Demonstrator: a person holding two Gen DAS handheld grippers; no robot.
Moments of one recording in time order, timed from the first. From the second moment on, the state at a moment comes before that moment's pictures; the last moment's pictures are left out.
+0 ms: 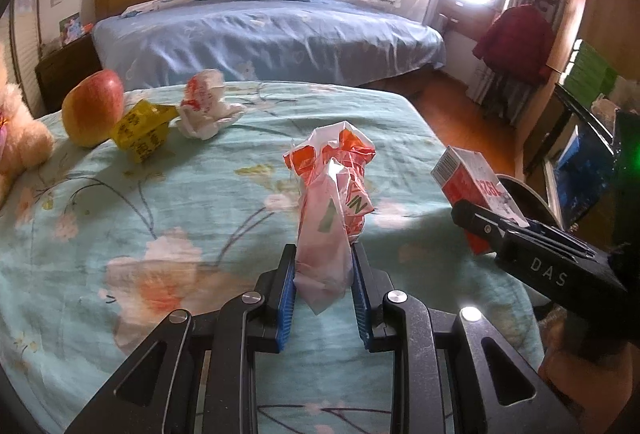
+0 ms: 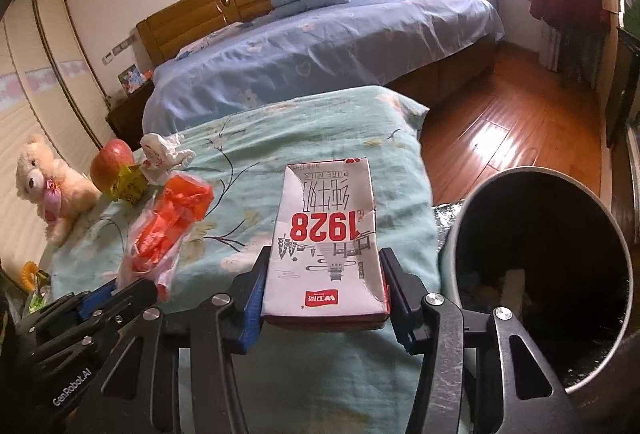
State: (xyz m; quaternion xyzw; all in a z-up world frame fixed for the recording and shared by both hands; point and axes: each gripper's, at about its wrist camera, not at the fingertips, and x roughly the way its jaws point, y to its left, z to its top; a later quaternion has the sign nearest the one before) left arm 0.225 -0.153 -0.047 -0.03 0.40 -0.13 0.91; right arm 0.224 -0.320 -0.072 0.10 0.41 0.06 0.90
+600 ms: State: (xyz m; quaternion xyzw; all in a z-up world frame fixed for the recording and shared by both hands) left arm 0.216 -0.223 -0.039 0.01 0.40 -0.20 0.90; right arm 0.189 -0.391 -0.065 0.13 0.40 0.01 0.91
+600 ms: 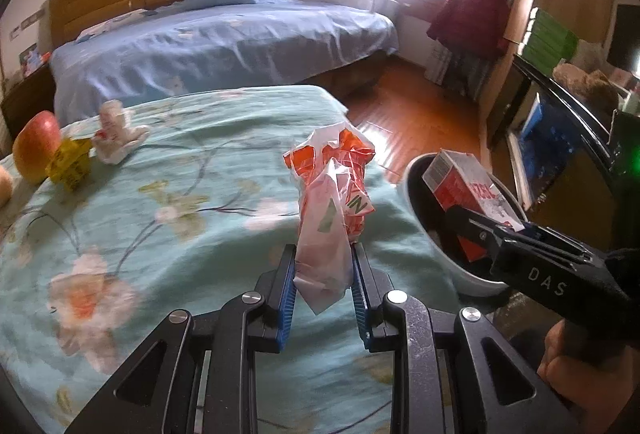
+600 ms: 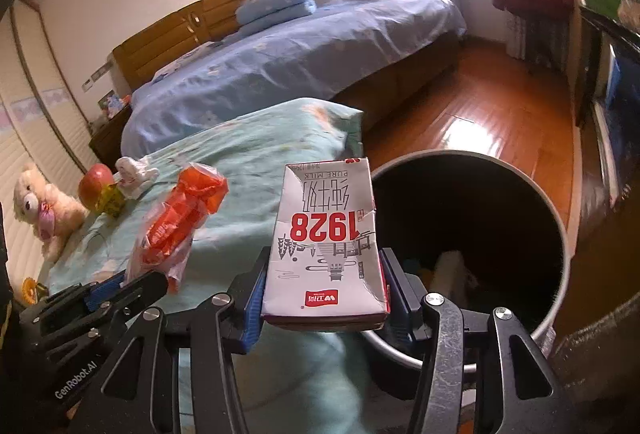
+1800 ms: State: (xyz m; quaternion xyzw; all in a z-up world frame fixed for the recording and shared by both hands) left arm 0.231 -0.314 -0.048 0.05 0.41 -0.25 0.88; right arm 0.174 -0.481 -0.082 0.17 0.40 -0.04 0.90
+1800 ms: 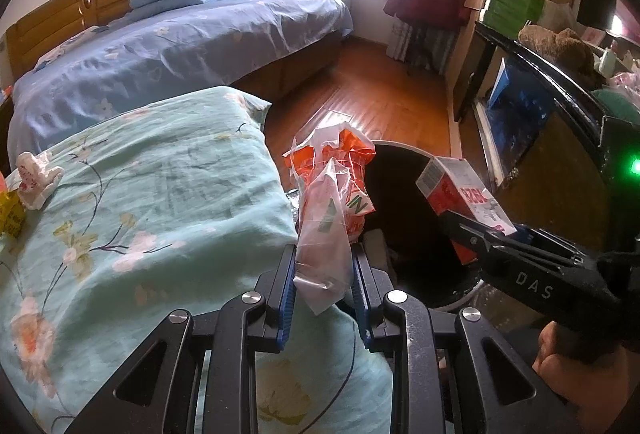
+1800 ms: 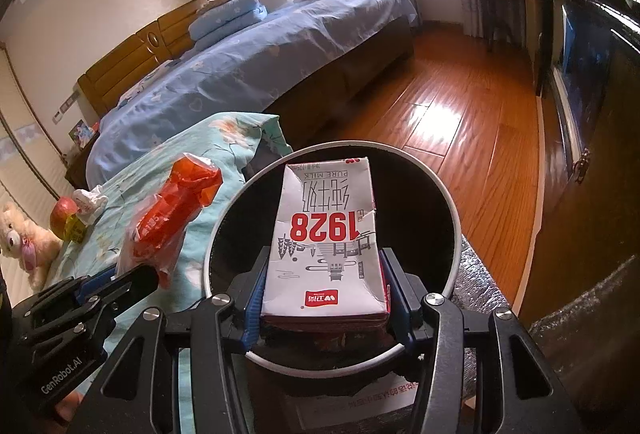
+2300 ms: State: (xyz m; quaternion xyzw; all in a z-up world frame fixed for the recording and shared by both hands) left arm 0.238 -0.330 -0.050 0.06 0.42 -0.26 0.87; right arm 0.180 -0.489 -0.084 0.17 0.41 -0.04 0.89
